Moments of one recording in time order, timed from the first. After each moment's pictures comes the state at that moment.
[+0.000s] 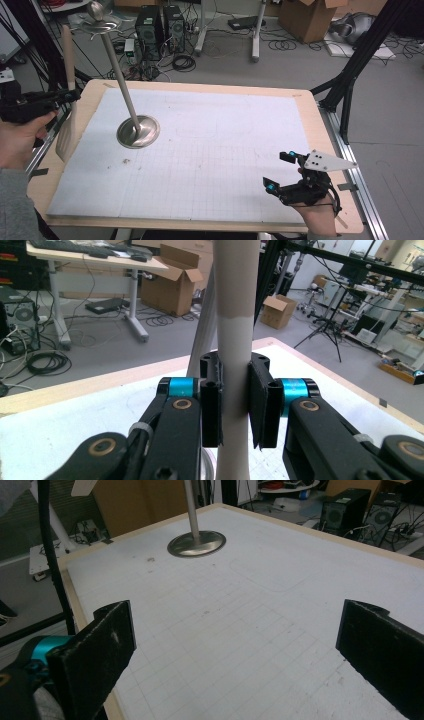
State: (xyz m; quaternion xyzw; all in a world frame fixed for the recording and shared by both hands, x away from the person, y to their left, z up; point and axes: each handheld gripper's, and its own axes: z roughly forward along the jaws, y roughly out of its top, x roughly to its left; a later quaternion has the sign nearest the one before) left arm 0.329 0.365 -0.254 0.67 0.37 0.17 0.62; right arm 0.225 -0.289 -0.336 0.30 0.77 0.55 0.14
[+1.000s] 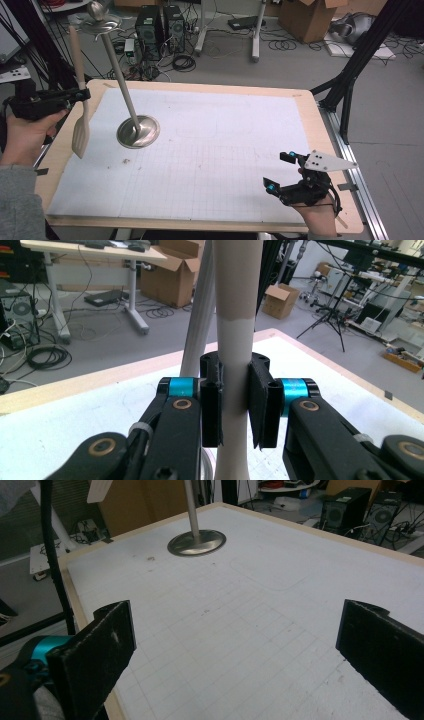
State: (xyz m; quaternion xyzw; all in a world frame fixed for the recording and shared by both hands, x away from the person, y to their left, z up) left arm 0.339 0.345 -0.255 0.69 0.38 0.17 0.60; right arm 0.225 -0.289 -0.337 0.30 0.77 0.55 0.14
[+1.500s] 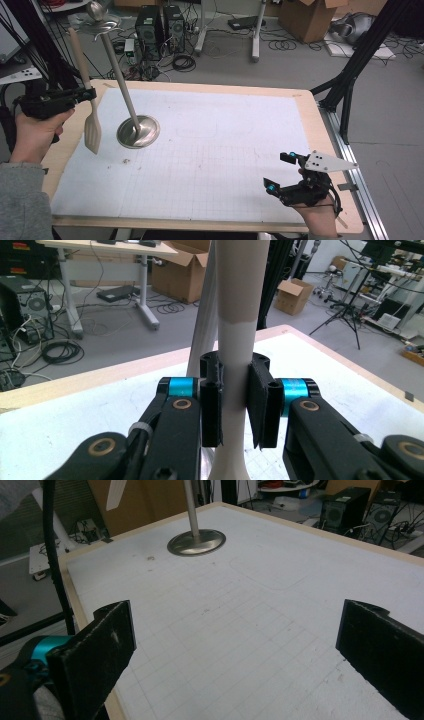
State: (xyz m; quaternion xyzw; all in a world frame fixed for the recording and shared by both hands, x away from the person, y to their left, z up) left arm 0.346 0.333 -0.259 0.69 0.39 0.19 0.58; right arm 0.224 -0.290 -0.337 0.30 0.77 0.55 0.14
